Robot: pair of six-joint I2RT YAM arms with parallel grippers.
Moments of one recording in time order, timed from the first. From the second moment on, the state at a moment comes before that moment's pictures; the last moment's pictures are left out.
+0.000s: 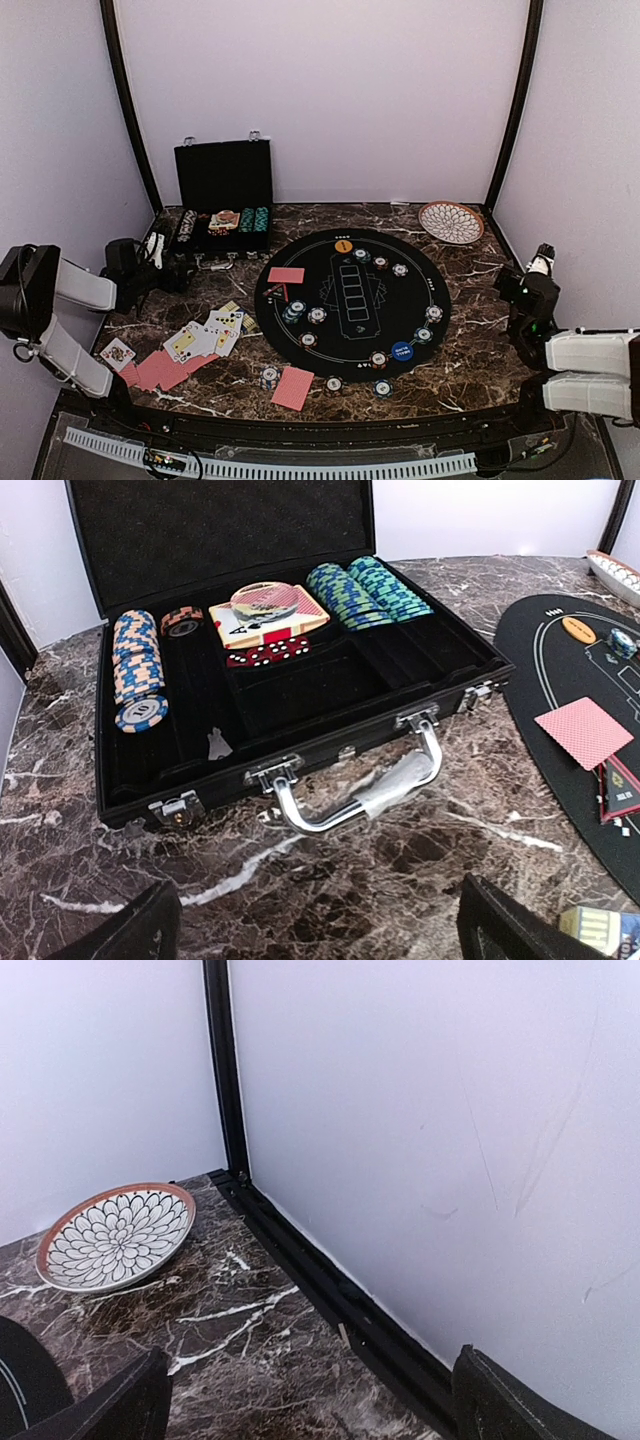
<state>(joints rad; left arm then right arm) 0.06 1.49 0.46 0.56 0.38 0.16 0.25 0.97 0.09 0.72 0.75 0.16</state>
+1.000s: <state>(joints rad) 0.07 1.58 0.24 1.16 0.29 0.11 0.01 1.54 0.22 1.20 0.17 0.01</state>
